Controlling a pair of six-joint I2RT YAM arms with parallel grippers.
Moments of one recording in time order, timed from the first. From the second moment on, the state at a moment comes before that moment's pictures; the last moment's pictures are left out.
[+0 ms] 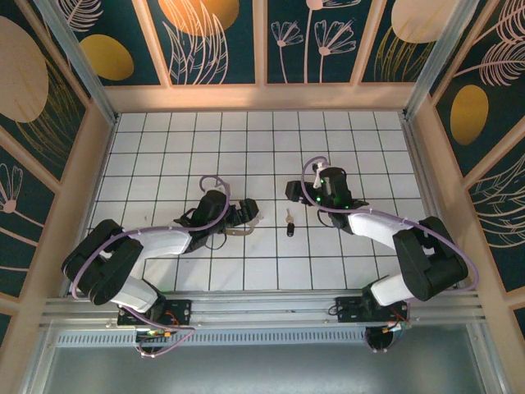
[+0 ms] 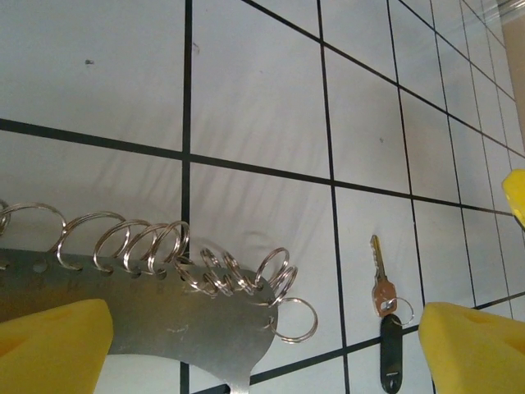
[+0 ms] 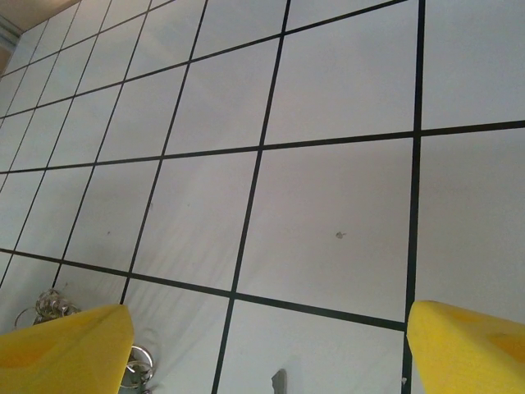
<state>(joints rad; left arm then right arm) -0.68 1.49 0.53 0.32 0.04 -0.91 0.47 1.44 0.63 0.23 -0.14 0.52</state>
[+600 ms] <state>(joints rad) -0.68 1.60 0.59 0.30 0.02 -0.84 0.51 1.44 0.61 0.28 -0.24 0.52</state>
